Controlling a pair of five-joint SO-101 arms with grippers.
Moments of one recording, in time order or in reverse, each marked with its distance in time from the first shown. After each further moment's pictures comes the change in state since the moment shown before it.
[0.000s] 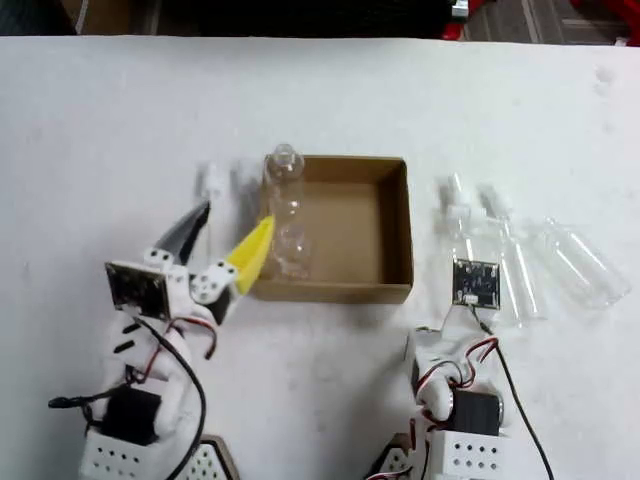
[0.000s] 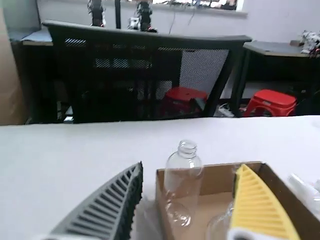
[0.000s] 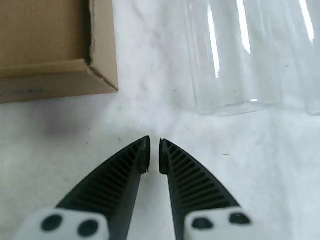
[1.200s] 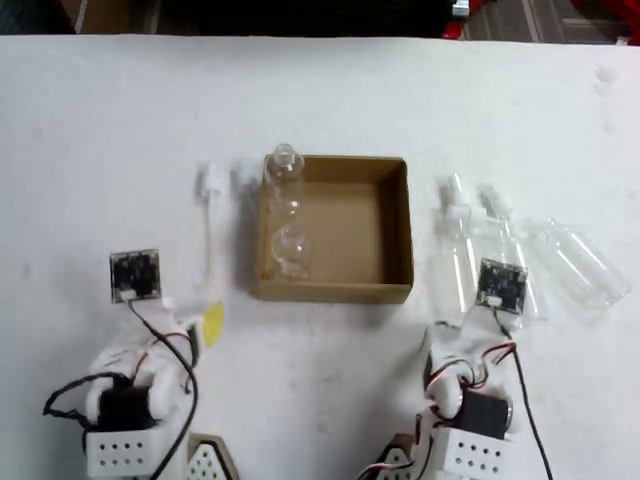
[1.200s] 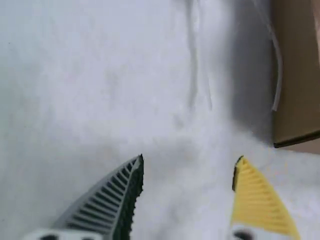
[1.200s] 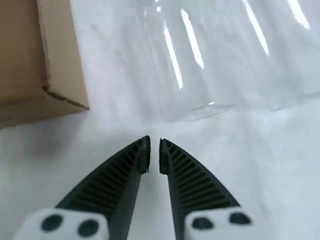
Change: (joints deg) left arm -17.2 -0.4 7.4 38.4 0.0; right arm 7.1 0.0 0.0 -2.6 0.0
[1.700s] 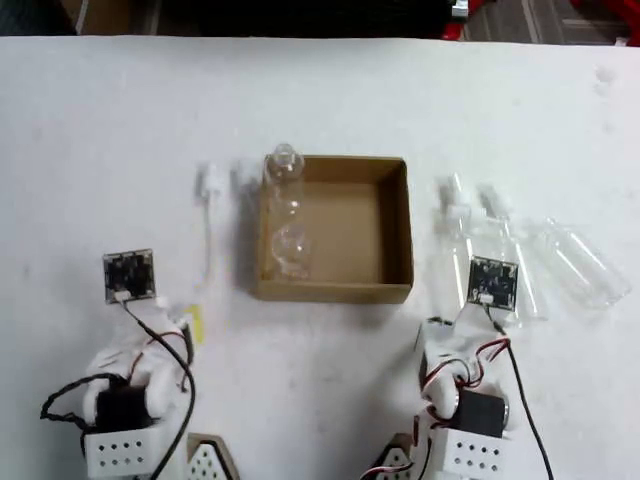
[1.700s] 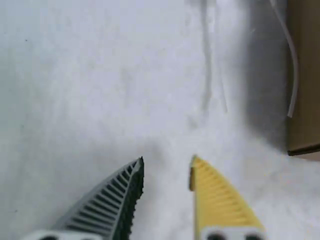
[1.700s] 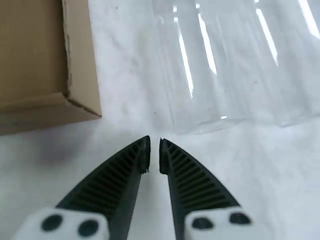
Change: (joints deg) left arm -2.8 0.0 0.0 0.2 -0.3; right arm -2.6 0.0 0.0 -1.8 0.0
